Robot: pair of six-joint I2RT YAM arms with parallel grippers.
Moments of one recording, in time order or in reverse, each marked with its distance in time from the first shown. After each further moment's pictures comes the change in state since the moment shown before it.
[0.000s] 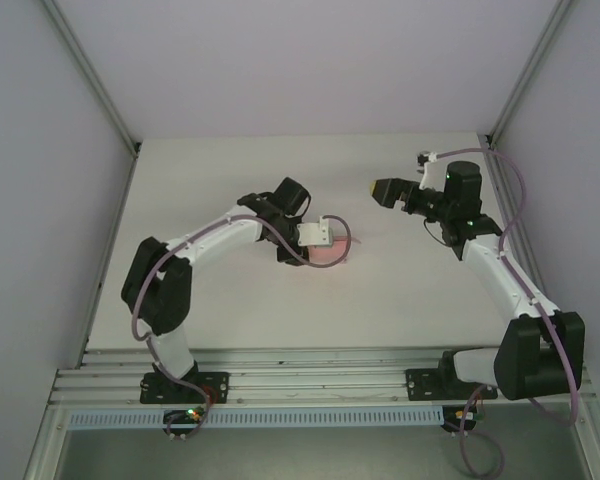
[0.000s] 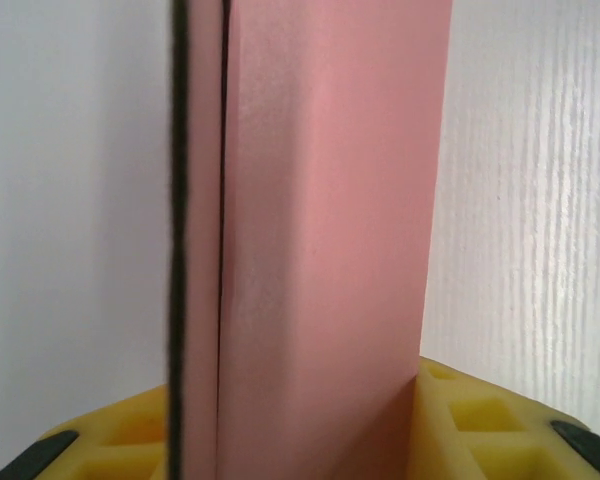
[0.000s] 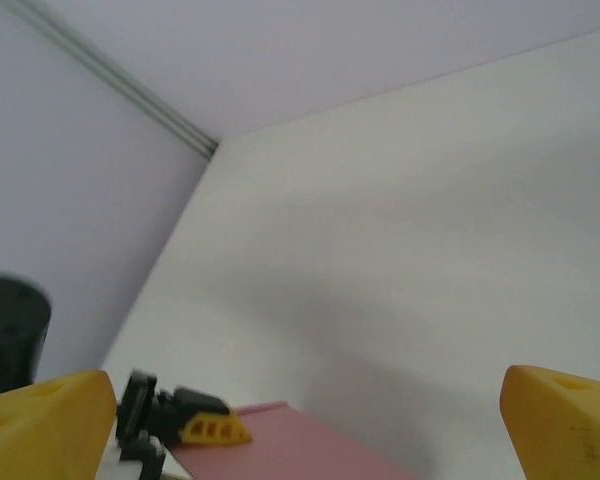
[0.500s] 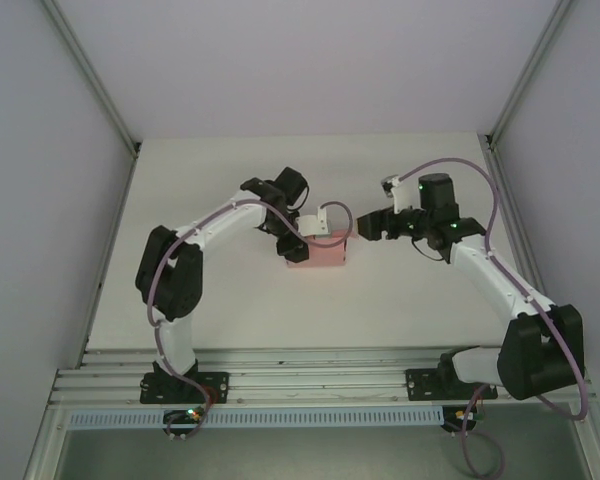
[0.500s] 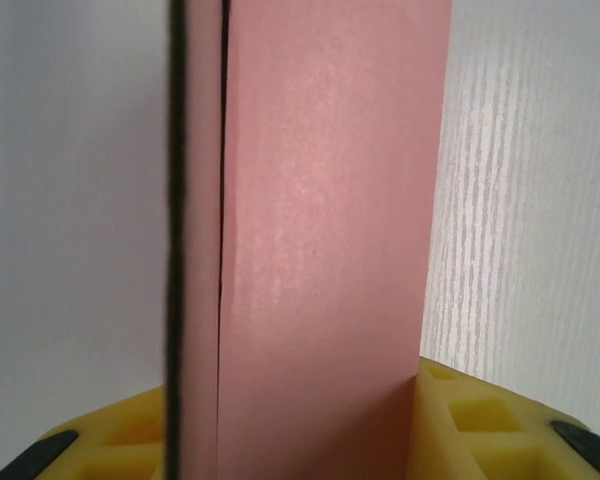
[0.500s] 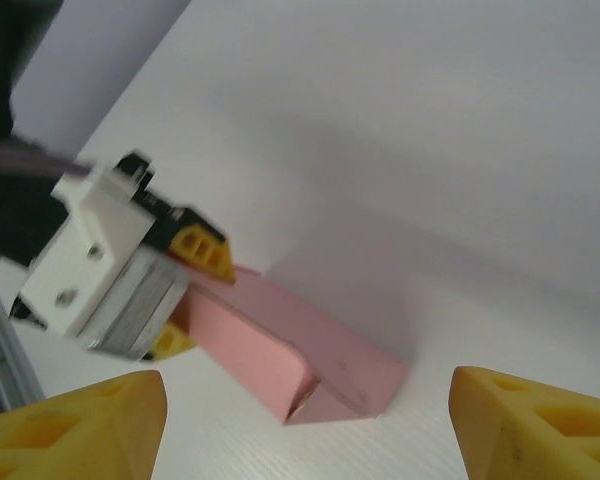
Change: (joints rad) left arm 0.048 0.119 0.175 -0.179 0.092 -0.039; right arm 0.143 0.030 -0.001 -0.245 0.015 -0.308
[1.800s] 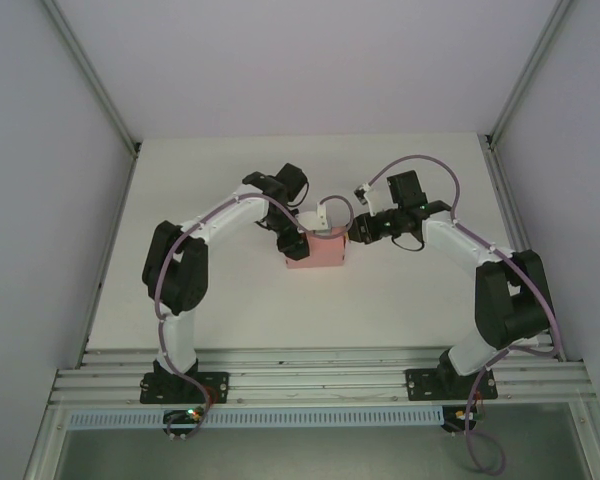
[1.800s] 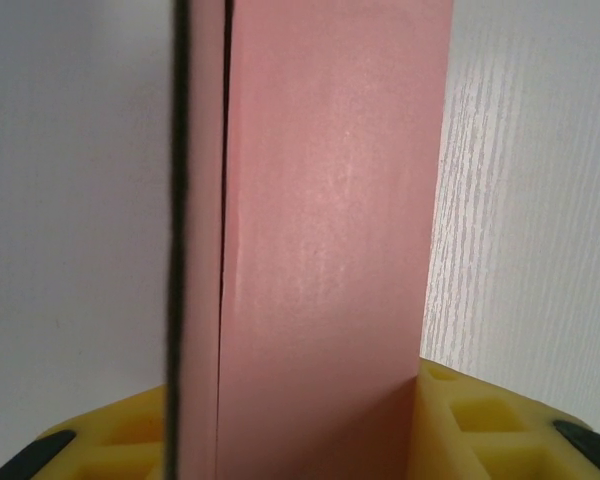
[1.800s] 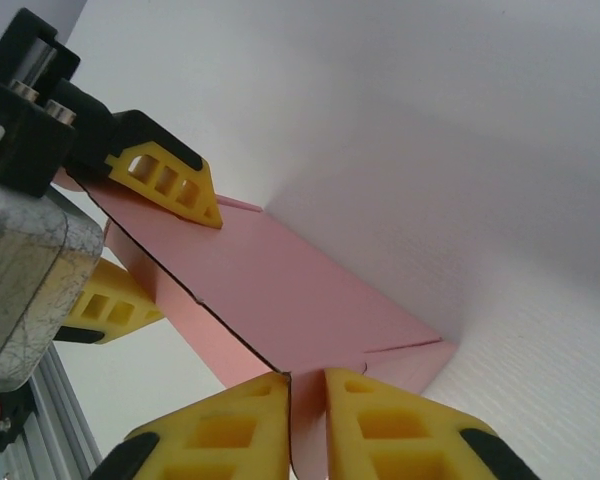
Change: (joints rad) left arm 0.015 0.051 0.068 -0.063 0.024 -0.027; right arm 0.068 0.282 0.128 -0.075 -0.039 -0.042
